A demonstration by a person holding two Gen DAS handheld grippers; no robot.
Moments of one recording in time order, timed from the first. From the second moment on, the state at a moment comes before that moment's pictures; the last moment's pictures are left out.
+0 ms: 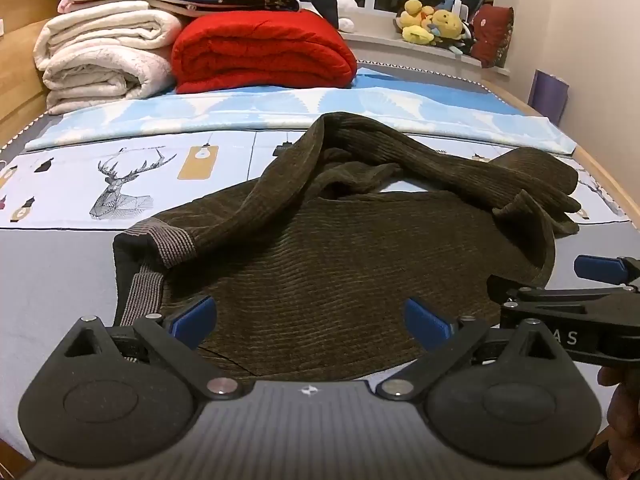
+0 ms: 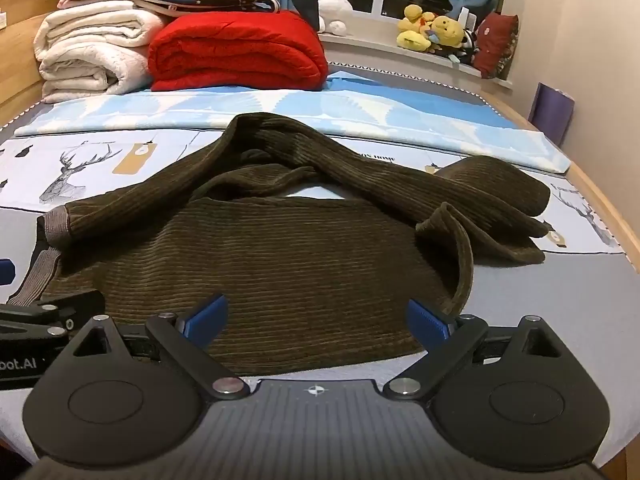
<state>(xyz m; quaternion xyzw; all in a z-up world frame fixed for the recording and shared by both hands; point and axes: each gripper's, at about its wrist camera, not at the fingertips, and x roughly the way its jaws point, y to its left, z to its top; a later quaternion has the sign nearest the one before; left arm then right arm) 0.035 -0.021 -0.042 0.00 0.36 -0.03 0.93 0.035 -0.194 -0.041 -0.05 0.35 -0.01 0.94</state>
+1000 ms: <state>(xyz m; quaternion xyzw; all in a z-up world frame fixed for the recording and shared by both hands) 0.034 -0.022 -0.044 0.00 0.36 -0.03 0.93 0.033 -0.194 -0.043 -0.05 0.35 -0.01 0.94</state>
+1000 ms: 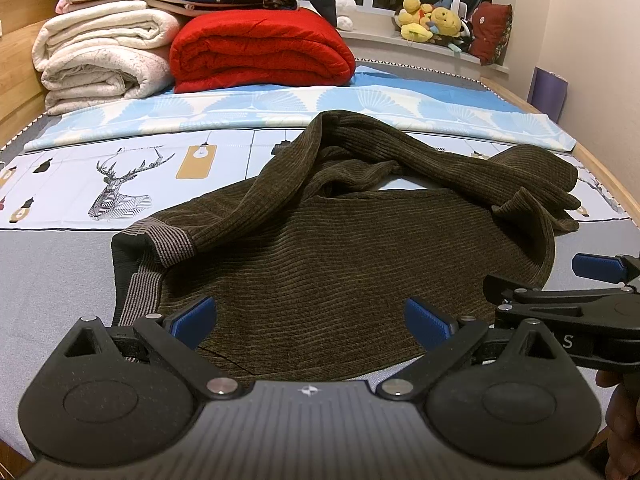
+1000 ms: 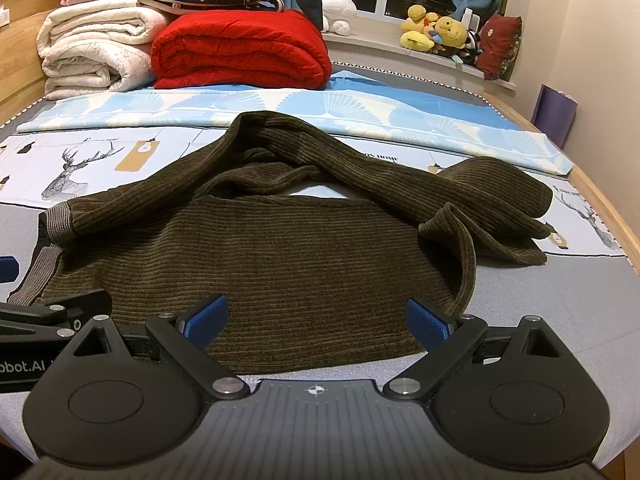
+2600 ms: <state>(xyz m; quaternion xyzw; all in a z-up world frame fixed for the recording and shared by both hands) 0.215 0.189 -0.073 -0.10 0.40 0.12 0.90 0.197 -0.352 -0.113 -0.03 0.46 -0.11 0.88</state>
